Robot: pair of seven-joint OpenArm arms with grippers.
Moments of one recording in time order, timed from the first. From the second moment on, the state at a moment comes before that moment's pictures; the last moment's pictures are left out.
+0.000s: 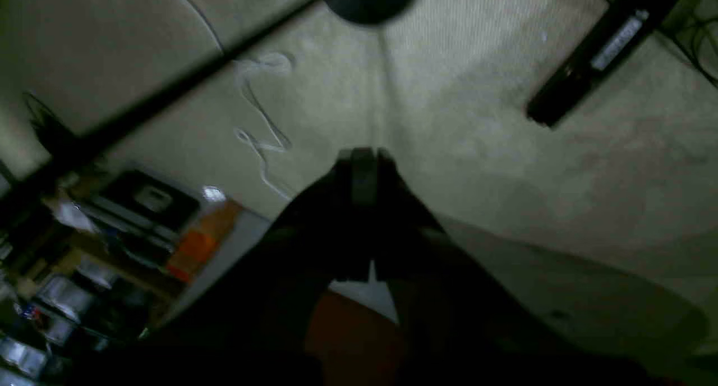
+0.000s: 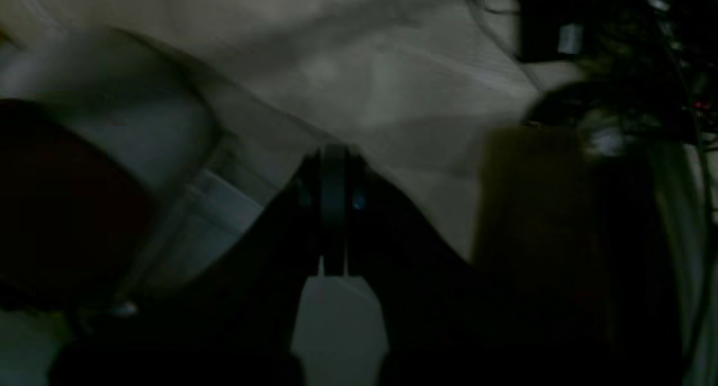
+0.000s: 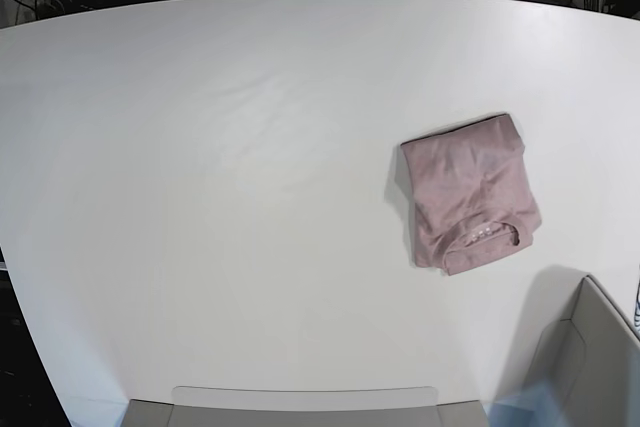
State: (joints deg) left arm 32.9 -17.8 12.6 55.1 -27.0 25.8 35.8; right arm -32.1 33.7 -34.1 69.5 17.6 19.1 -41.0
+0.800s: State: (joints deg) left arm 19.0 -12.7 12.6 24.4 -26.8 26.1 14.0; right arm -11.6 24.9 -66.7 22.6 18.5 19.3 -6.9
